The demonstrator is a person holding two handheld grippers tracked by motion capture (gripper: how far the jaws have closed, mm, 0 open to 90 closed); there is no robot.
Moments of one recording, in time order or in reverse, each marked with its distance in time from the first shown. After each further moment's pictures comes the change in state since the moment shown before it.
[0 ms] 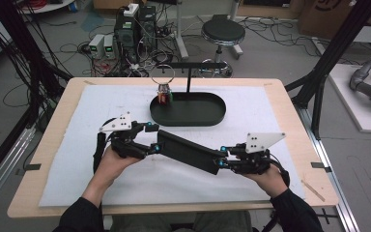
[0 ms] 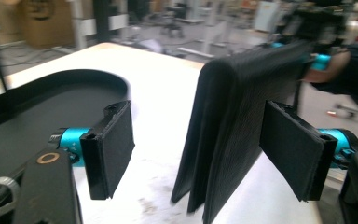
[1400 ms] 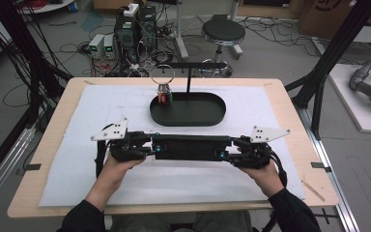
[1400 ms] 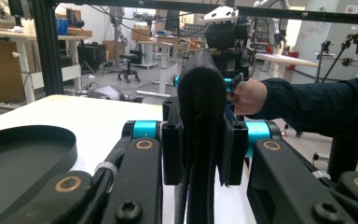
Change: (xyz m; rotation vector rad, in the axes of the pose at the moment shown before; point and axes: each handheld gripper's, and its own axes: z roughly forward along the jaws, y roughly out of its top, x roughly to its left) left arm -0.014 -0.004 -0.001 -0.196 -0.157 0.060; right arm -0.013 -0.008 -0.001 -0.112 -0.090 0.174
